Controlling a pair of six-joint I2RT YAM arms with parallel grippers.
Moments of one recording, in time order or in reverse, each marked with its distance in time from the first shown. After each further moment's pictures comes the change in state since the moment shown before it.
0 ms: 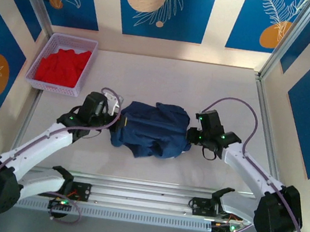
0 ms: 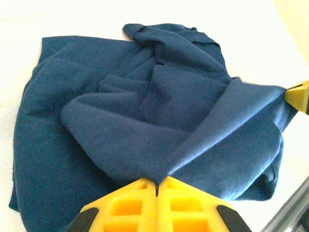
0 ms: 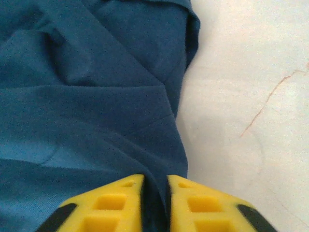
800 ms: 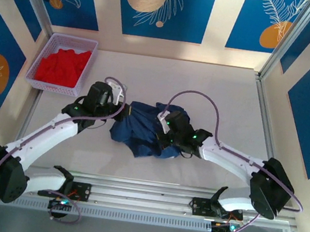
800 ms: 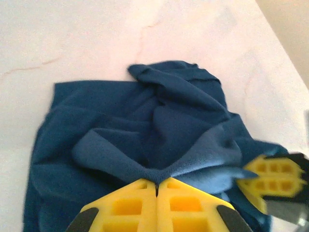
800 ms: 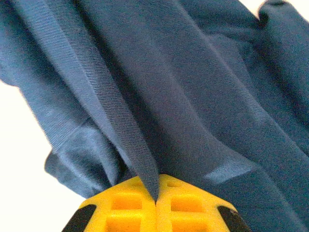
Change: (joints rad) left arm 0.000 0.108 0.148 0.003 -0.090 -0.001; right arm 0.356 0.180 0.089 0.216 -0.006 -0.257
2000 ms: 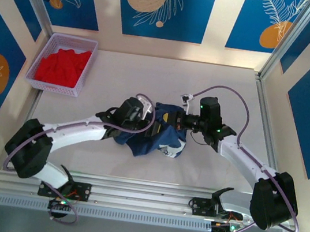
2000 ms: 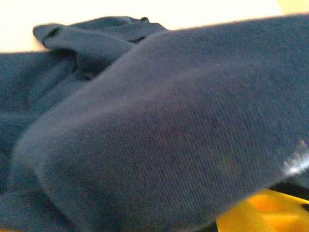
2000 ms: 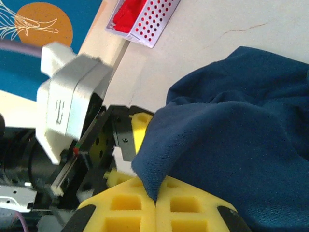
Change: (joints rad) left arm -0.273 0.281 -0.008 0.262 -0.064 -0.068; right arm -0.362 -0.080 -0.050 0.297 -0.669 0.391
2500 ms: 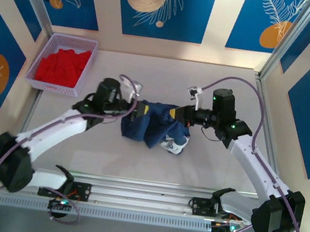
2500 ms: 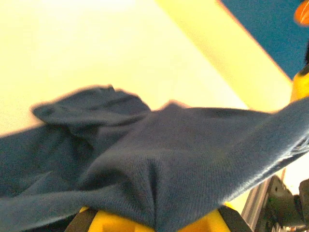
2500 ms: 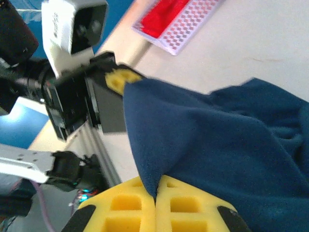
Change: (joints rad) left arm 0.220 -0.221 0.046 -0.053 0.319 0.106; right arm -0.067 -0.099 0.199 -0.295 -0.141 -0.217
